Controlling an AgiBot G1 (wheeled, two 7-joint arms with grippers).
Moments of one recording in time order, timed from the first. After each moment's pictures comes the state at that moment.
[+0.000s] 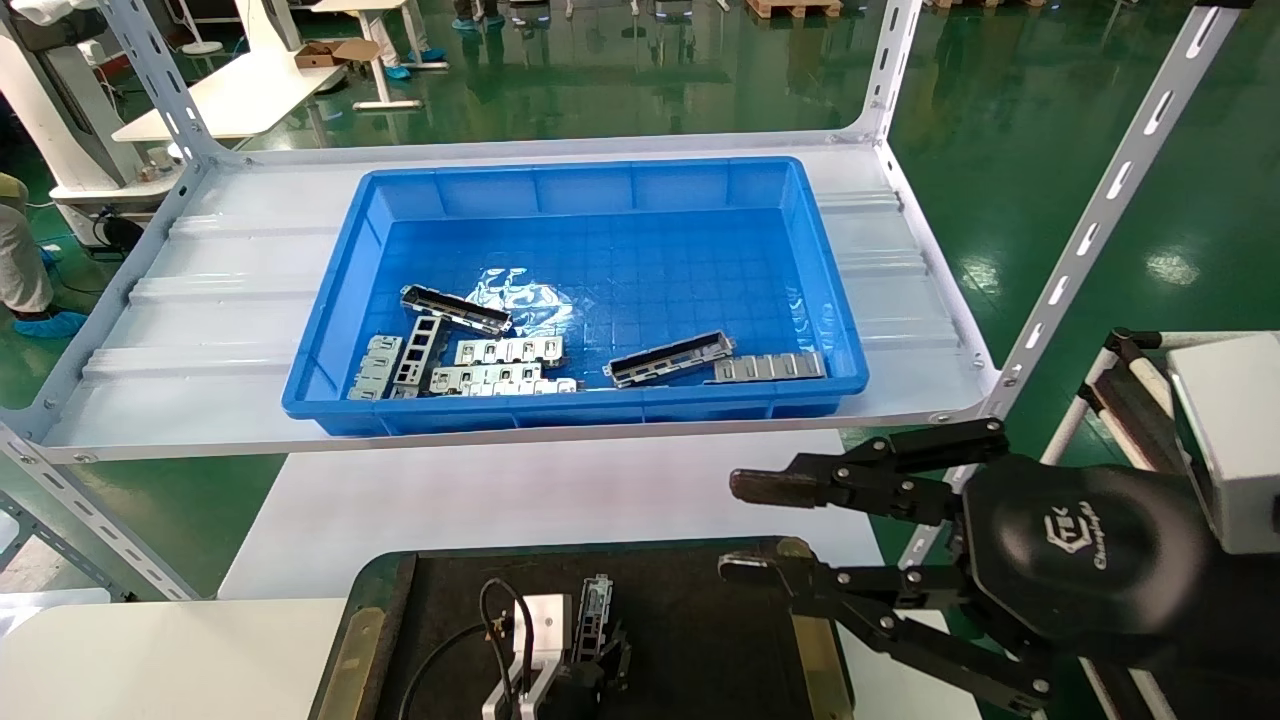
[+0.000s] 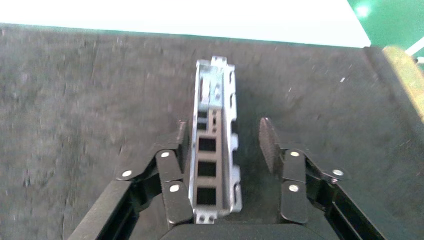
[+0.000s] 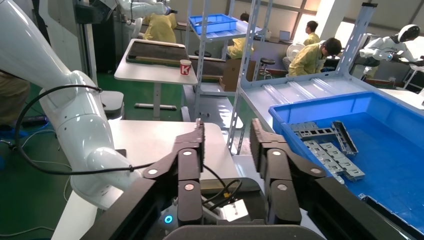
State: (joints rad) left arm -0.90 1.26 1.36 -1.32 0.41 -0.82 -0.15; right arm 1.11 -0.57 -0.40 1.27 -0.65 -1.45 0.13
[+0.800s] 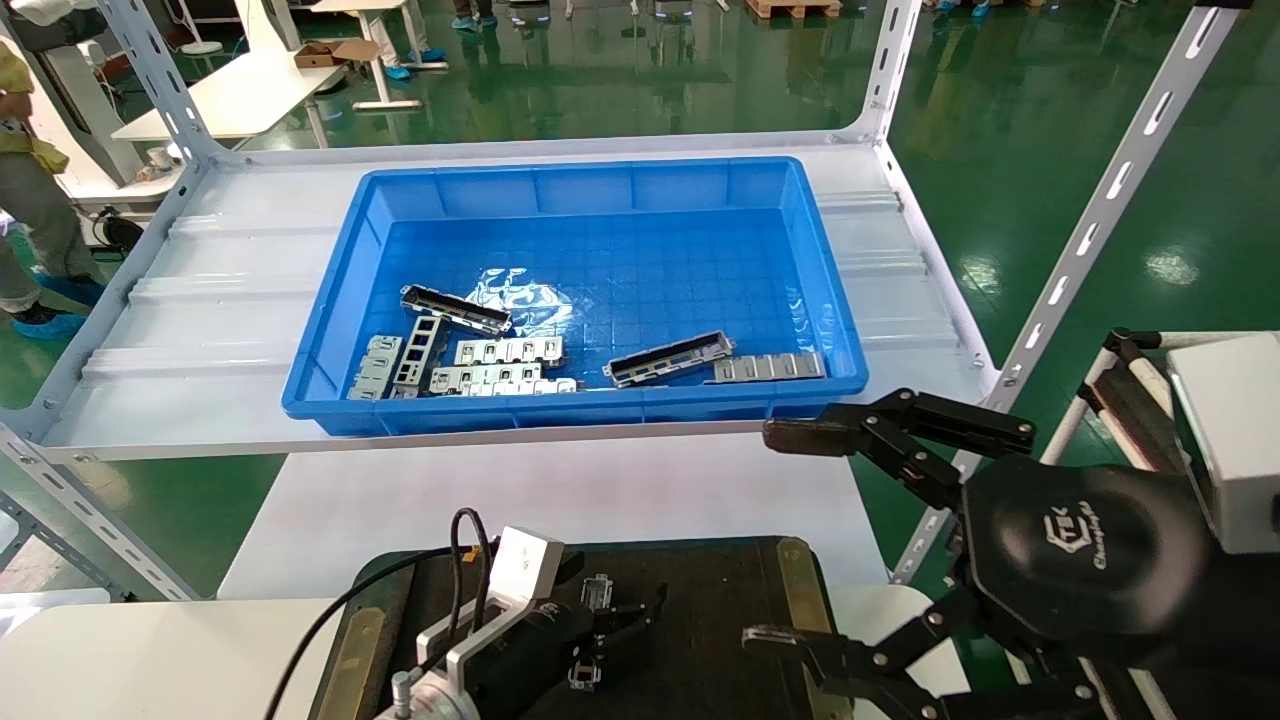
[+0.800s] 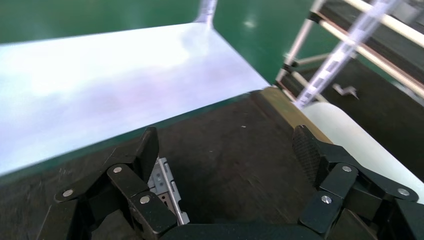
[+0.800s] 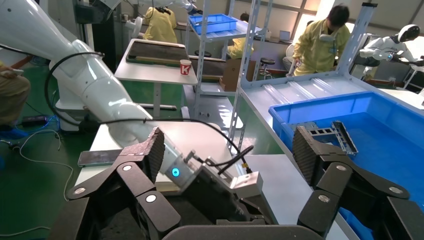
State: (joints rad) left arm -0.94 0.96 1.21 -1.36 0.70 -0.14 -0.23; right arm 1.11 -0.57 -0.40 1.27 -0.65 -1.45 0.13
